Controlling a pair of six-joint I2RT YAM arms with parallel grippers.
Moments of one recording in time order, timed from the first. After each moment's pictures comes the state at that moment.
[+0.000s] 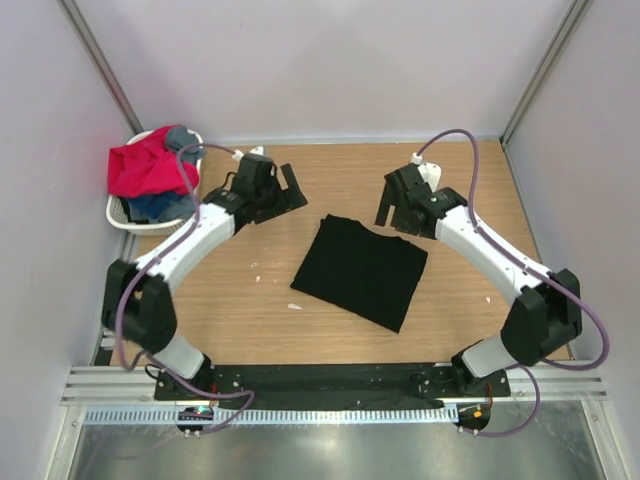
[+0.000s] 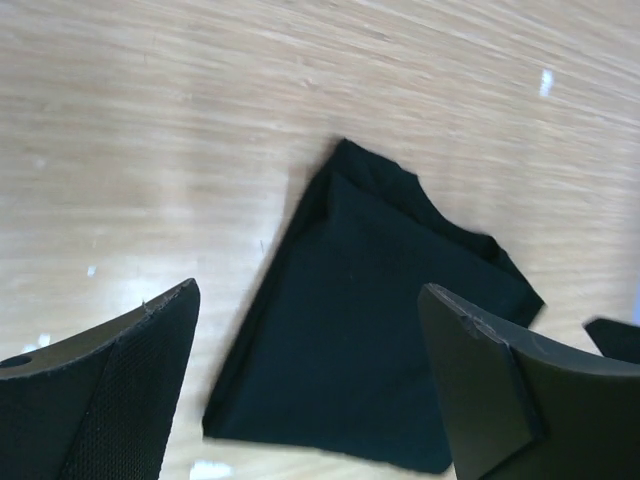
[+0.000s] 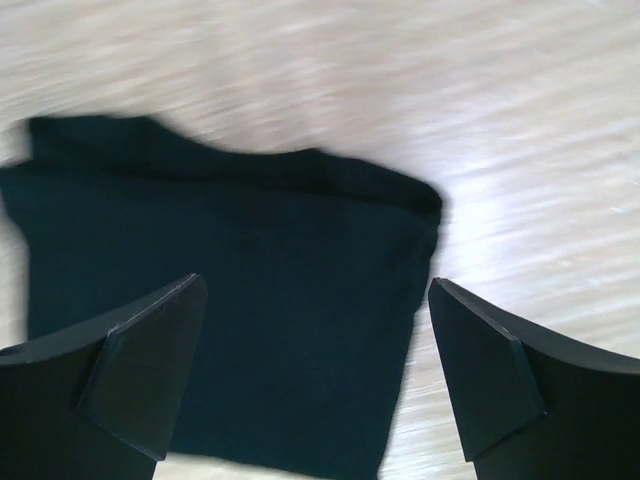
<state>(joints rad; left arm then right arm) -0.45 1.64 1.31 -0.42 -0.03 -0.70 0.46 1.51 1.26 -0.79 0.42 0.66</state>
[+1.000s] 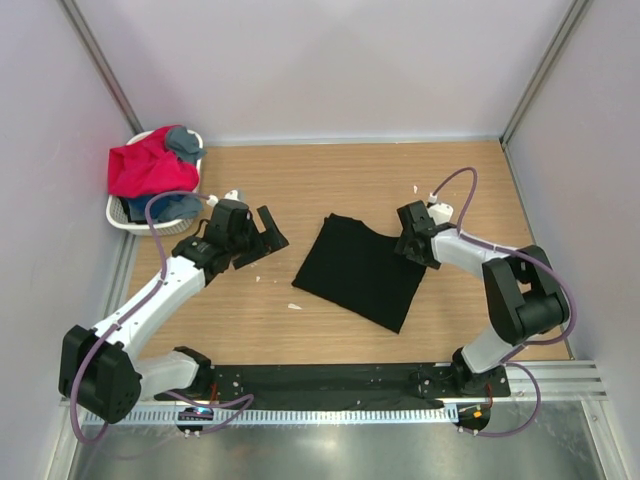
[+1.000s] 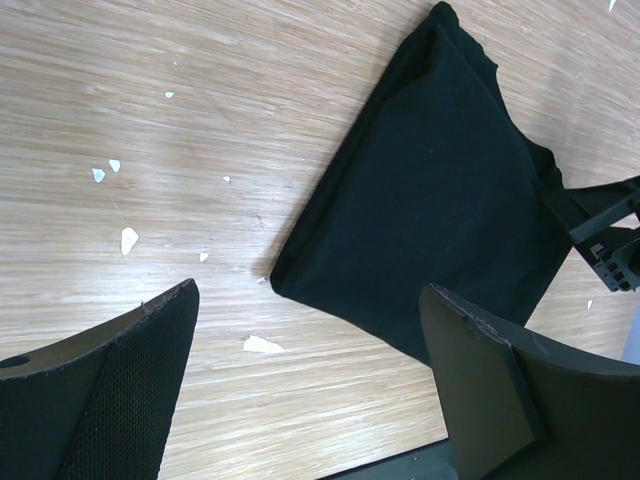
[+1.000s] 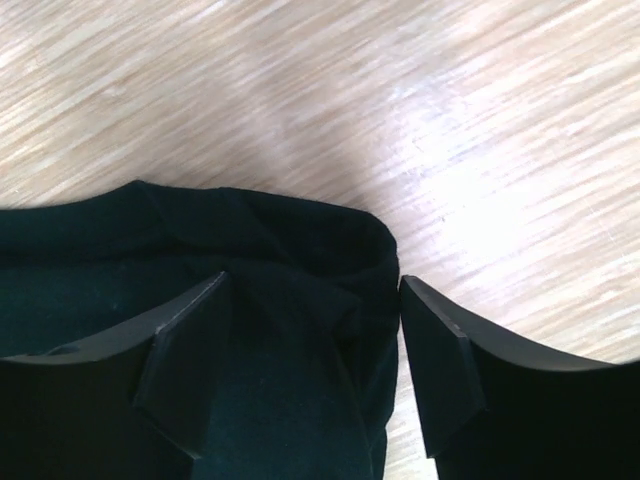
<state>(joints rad) -0.45 1.18 0.88 -0.46 -0.01 -0.78 0.34 1.60 0.86 -0.36 0.44 0.72</state>
